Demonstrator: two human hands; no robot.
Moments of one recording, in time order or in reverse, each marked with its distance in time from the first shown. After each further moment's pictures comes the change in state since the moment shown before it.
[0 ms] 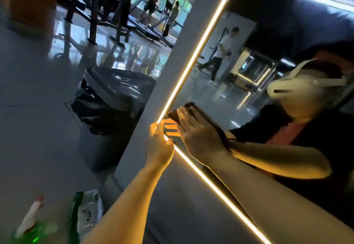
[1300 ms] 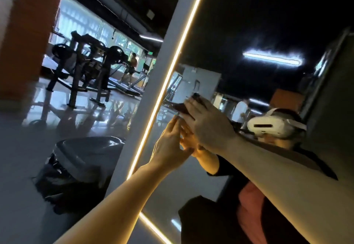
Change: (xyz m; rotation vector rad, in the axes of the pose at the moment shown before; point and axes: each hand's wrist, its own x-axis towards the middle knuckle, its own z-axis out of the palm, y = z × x) left_hand 0.043 0.206 -0.003 0.246 -0.185 0.560; right_hand 0.022 0.201 -0.080 -0.046 0.066 0.158
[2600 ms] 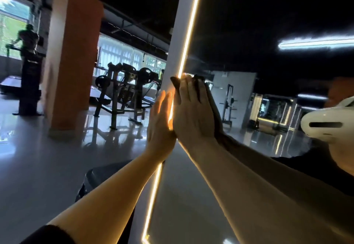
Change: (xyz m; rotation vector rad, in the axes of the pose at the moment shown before) left_hand 0.105 -0.049 -0.029 0.171 0.461 0.136; right_hand 0.097 -0.018 0.010 0.135 0.233 0.471
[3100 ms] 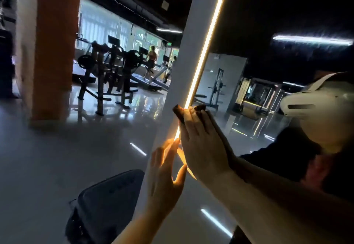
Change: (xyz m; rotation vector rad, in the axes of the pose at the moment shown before) left_hand 0.100 0.078 -0.035 -0.023 -0.089 -0.046; right_hand 0.140 0.097 -0.044 -0.137 -0.139 -0.182
